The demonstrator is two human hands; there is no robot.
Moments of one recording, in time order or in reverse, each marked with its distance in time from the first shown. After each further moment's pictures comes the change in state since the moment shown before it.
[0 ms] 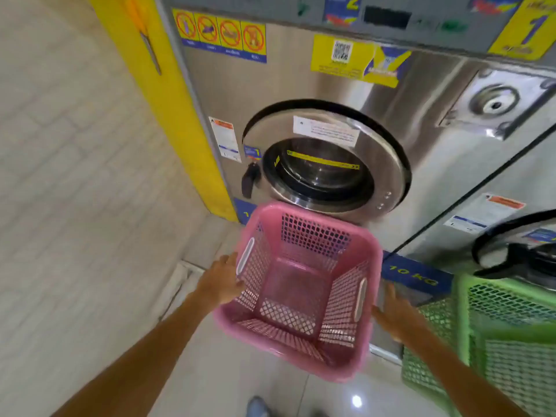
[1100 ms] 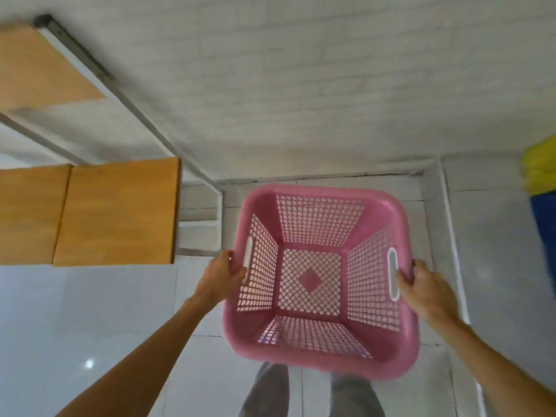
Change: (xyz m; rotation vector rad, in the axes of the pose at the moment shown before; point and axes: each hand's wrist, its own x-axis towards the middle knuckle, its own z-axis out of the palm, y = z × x) left_hand -0.489 -0.249 0.323 -0.989 0.351 -1.221; right_hand -0.127 -0.287 0.308 -0.492 -0.152 -0.827
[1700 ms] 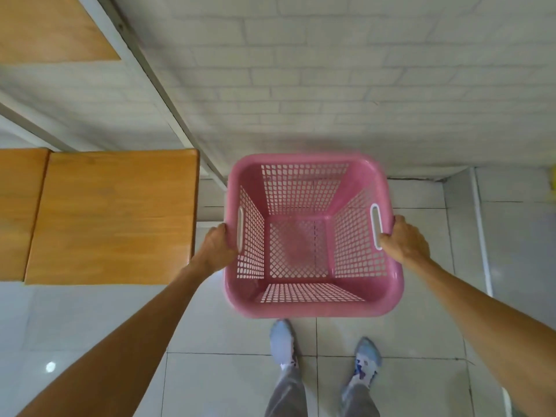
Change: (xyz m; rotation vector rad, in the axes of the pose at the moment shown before) left_hand 0.174 -0.110 -0.070 -0.047 -0.067 0.050; right_hand 0.117 -0.187 0.089 -0.094 -0.052 0.029
